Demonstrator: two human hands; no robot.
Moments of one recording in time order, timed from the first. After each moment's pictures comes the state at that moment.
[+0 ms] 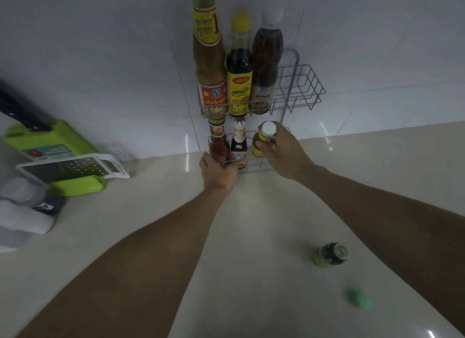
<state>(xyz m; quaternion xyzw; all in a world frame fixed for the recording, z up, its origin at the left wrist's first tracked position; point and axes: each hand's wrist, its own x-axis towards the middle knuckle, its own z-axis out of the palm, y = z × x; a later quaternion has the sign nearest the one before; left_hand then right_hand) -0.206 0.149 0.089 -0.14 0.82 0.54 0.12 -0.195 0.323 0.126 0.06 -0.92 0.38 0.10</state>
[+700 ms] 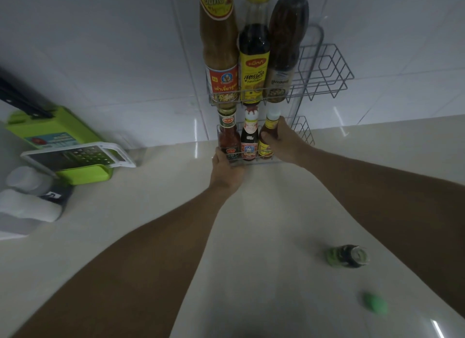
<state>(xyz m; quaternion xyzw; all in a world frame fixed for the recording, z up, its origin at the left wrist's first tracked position) -0.220 0.137 0.052 -0.08 0.84 0.52 0.17 -0.248 0.316 0.085 -0.08 -0.89 0.44 -0.08</state>
